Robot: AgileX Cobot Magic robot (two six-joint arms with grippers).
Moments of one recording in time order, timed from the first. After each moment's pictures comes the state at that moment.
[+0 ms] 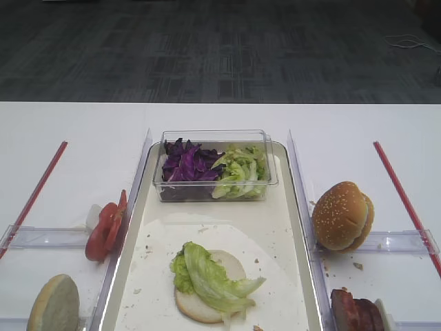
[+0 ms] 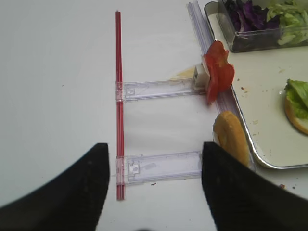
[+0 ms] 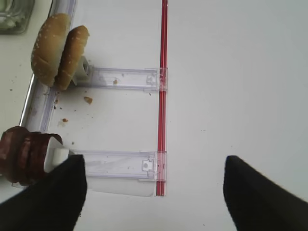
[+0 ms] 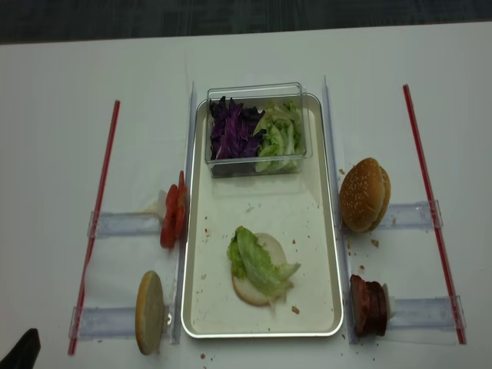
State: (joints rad) left arm -0.01 -0.02 -0.49 -0.04 1.17 -0.02; right arm -0.05 0.24 -0.47 0.09 1.10 -0.11
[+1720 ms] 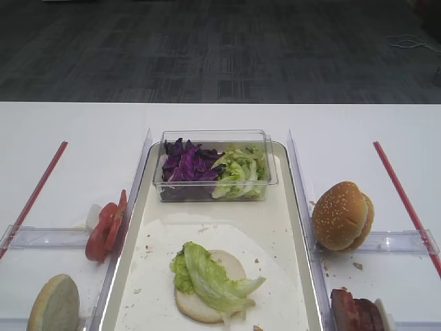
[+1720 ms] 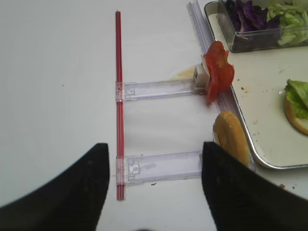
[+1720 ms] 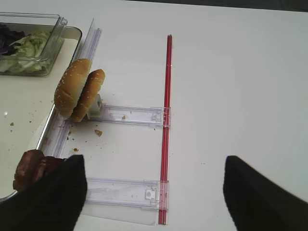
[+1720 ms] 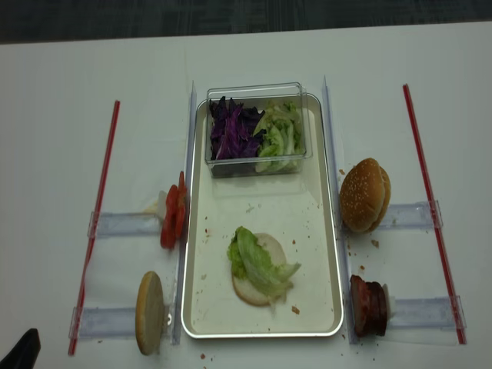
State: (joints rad) left arm -0.01 -0.02 -0.49 -0.04 1.17 -0.02; right arm -0.02 -0.02 -0.47 0.09 1.12 -0.10
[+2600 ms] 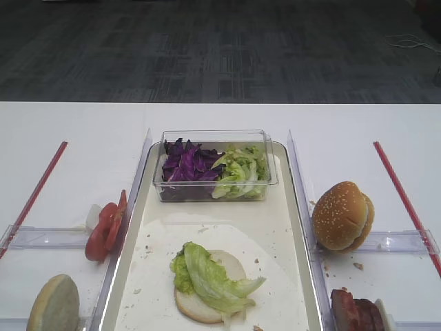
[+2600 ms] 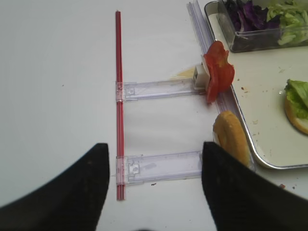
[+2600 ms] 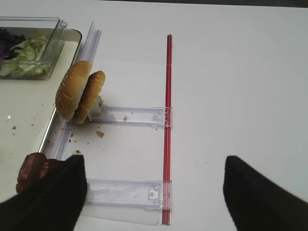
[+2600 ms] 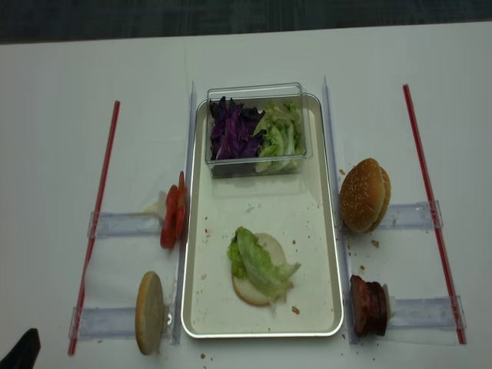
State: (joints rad) left arm -0.01 -0.02 -0.49 -0.04 1.17 -0.02; right arm -0.02 -0.02 -0.47 0.09 1.12 -0.08
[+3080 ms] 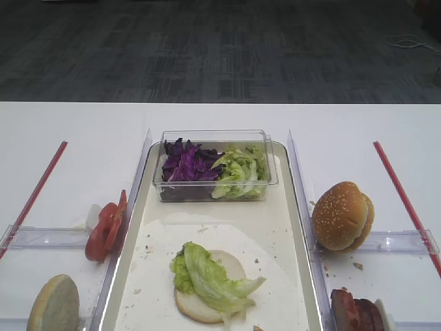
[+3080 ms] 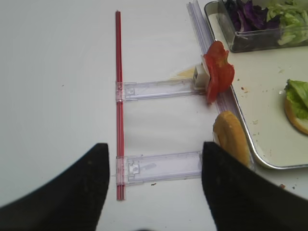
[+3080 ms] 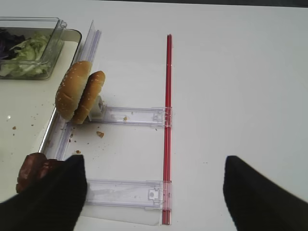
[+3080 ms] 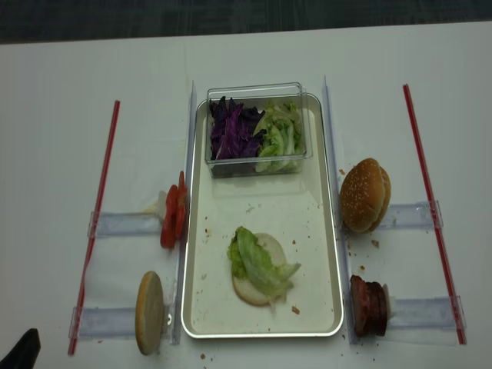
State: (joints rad) left arm -0.01 -0.02 -0.49 -0.04 1.17 -0.02; right arm -0.02 -0.02 -0.47 0.09 1.12 -0.08
